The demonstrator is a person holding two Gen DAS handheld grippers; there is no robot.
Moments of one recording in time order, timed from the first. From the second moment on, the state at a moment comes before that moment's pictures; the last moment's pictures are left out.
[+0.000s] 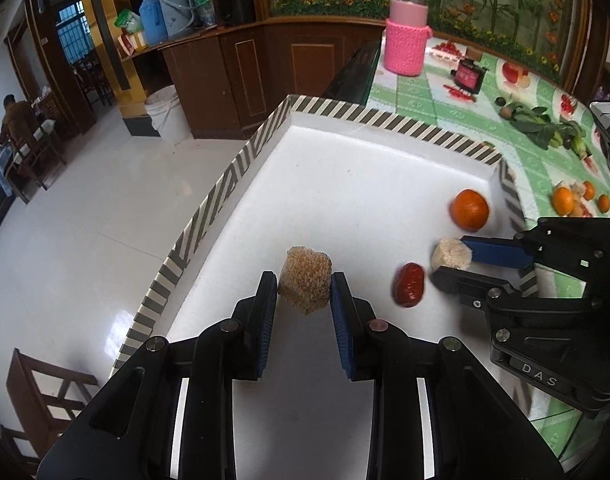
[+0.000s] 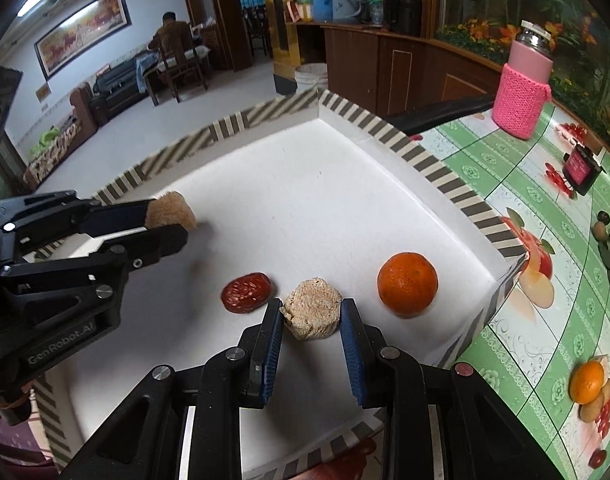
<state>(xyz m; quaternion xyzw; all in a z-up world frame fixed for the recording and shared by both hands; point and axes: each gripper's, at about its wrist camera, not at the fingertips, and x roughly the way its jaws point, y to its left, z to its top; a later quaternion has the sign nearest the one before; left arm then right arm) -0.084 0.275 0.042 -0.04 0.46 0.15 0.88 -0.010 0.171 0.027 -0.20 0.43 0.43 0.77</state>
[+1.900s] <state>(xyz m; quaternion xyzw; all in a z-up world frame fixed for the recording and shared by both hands) -0.006 0.056 0.052 -0.04 0.44 -0.01 0.90 0.030 -0.148 0.030 -0.03 0.44 0.20 0.88</state>
